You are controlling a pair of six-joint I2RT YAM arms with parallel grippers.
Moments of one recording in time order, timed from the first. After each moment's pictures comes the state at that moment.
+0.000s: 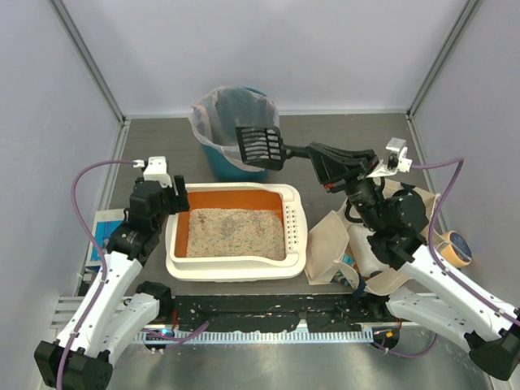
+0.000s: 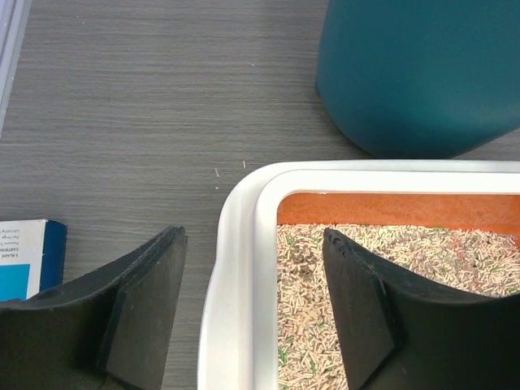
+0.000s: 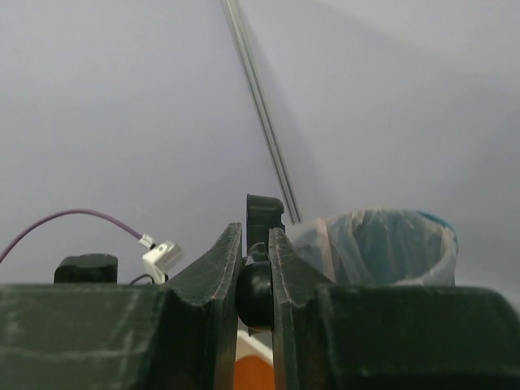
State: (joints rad) left arm -0.27 0.76 0.71 -0.36 -0.25 -0.16; right arm 0.73 0.82 0.78 0.67 0.02 0.34
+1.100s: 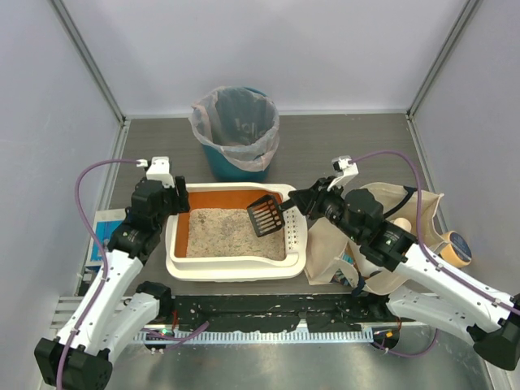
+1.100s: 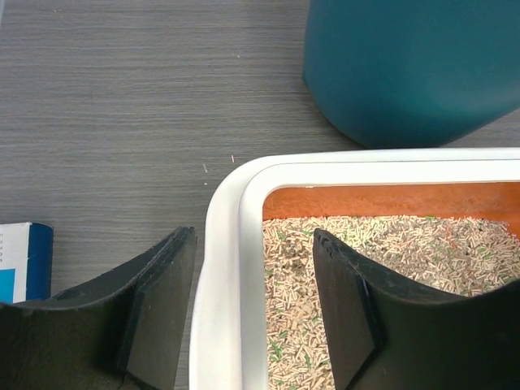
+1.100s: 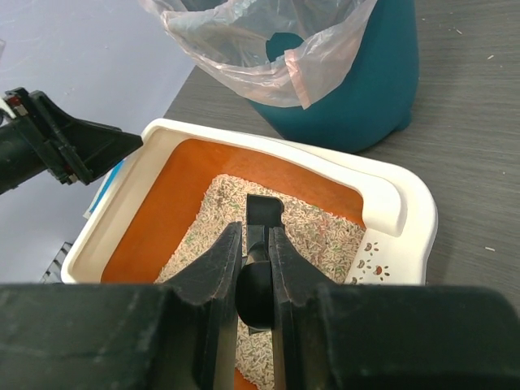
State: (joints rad) left arm -0.28 0.78 0.71 -0.36 -0.21 -0.16; right arm 0.81 0.82 0.73 -0.05 0.15 0.56
